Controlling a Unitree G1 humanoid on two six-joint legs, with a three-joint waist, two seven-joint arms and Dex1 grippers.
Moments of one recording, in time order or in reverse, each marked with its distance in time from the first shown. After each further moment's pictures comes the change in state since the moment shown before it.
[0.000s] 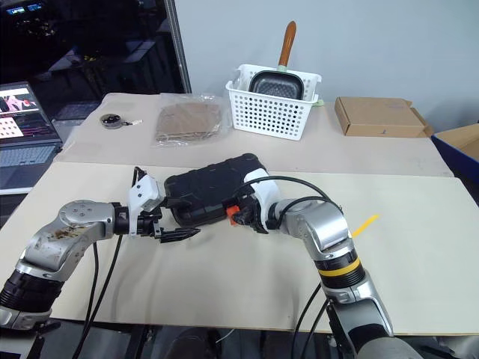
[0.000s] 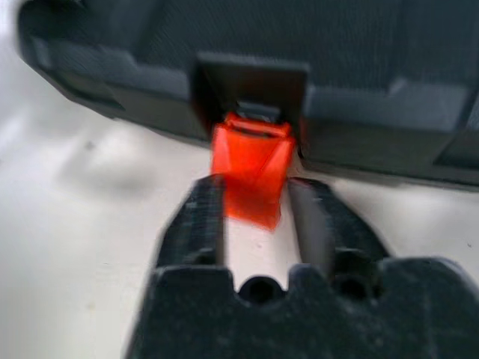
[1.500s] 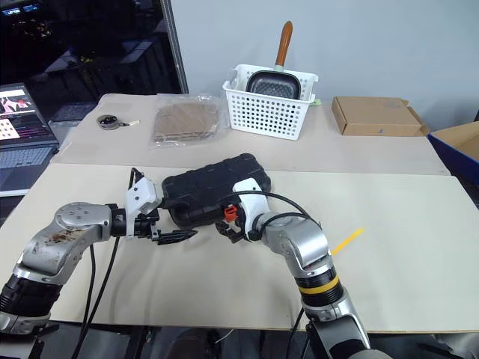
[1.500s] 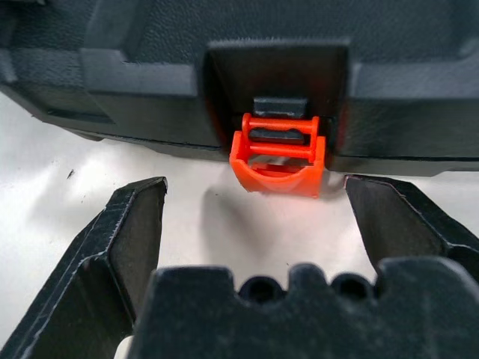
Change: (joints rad) left arm 0.030 -0.007 0.029 -0.018 0.035 -0.011 -0.024; right arm 0.104 0.210 -0.018 -0.033 -0.047 -0.023 -0.245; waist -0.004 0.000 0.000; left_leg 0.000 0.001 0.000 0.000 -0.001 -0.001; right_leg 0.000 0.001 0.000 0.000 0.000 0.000
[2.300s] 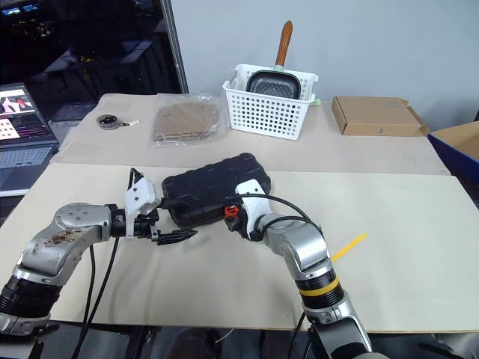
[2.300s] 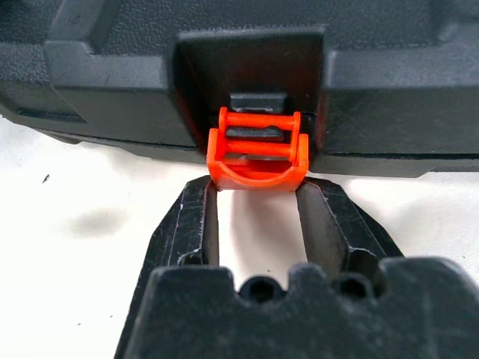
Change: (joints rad) left arm 0.009 -0.003 0.004 -0.002 0.009 -0.011 0.005; right arm 0.014 -0.034 0.015 -0.006 -0.027 -0.049 0.042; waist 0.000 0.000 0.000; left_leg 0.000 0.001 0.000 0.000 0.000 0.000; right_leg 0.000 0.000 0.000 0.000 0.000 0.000
